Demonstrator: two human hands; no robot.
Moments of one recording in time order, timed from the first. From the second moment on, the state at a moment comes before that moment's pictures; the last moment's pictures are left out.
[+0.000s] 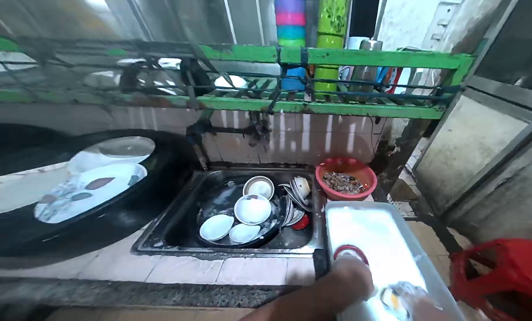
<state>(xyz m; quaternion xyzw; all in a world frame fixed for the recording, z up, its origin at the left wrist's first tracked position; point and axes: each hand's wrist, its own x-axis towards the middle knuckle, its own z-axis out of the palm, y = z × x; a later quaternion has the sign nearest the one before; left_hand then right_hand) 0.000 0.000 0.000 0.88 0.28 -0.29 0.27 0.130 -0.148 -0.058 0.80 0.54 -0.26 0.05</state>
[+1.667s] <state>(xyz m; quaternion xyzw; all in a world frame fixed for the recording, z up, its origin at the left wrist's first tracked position) -0.008 0.015 0.019 0.64 0.07 0.06 0.76 0.190 -0.103 -0.013 0.78 0.40 -0.18 -0.45</state>
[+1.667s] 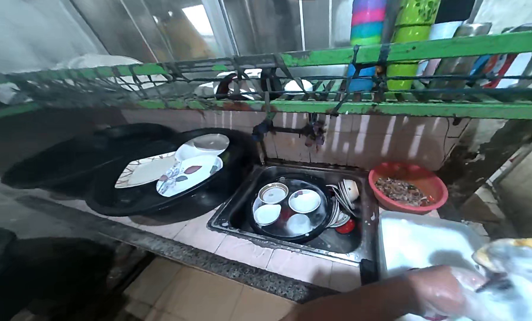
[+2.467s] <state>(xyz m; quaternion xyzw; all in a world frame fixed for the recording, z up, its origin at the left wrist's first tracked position) 0.008 -0.002 0.007 0.81 0.01 0.32 0.49 0.117 -0.081 -0.003 0.31 -0.03 -0.50 -0.81</state>
